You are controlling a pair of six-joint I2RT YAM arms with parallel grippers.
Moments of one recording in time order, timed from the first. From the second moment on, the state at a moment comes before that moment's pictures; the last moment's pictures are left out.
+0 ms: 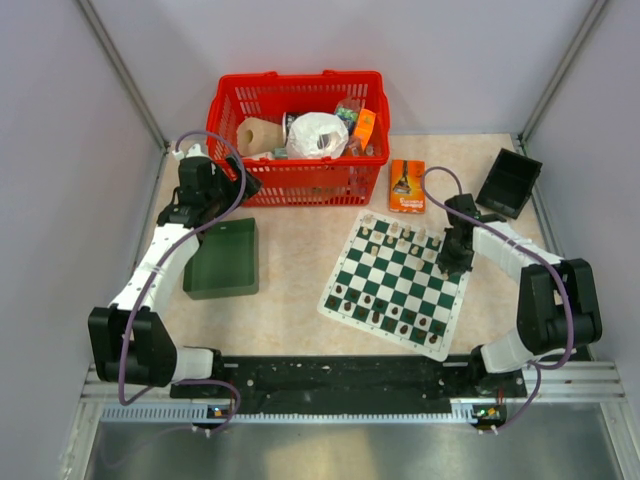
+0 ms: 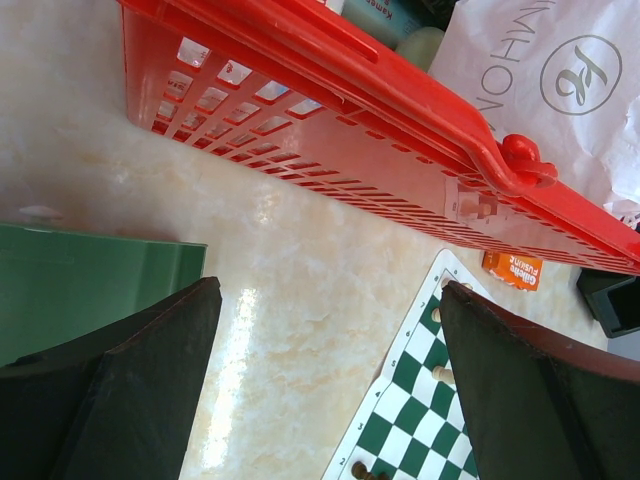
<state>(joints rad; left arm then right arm) -0.09 1.33 1.09 -0.29 0.09 -0.68 0.16 1.50 0.89 -0.67 0.13 0.49</state>
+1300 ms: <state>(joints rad) -0.09 1.33 1.09 -0.28 0.09 -0.68 0.06 1.50 0.93 -0.62 0.15 0.47</state>
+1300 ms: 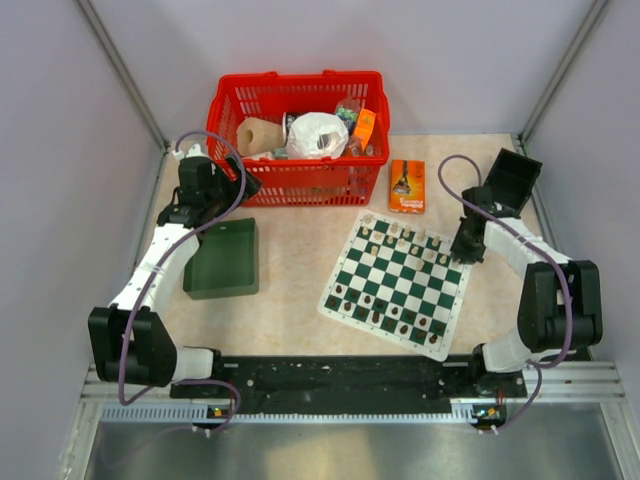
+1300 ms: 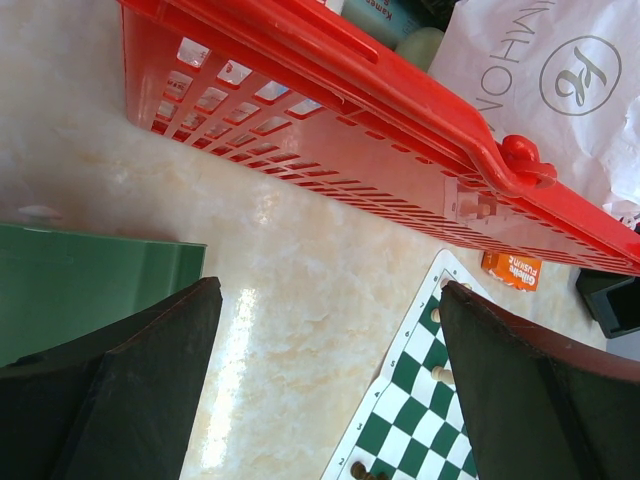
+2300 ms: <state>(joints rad) -0.09 1.33 1.09 -0.28 0.11 -0.69 0.04 1.55 0.92 -0.57 0.14 0.47</state>
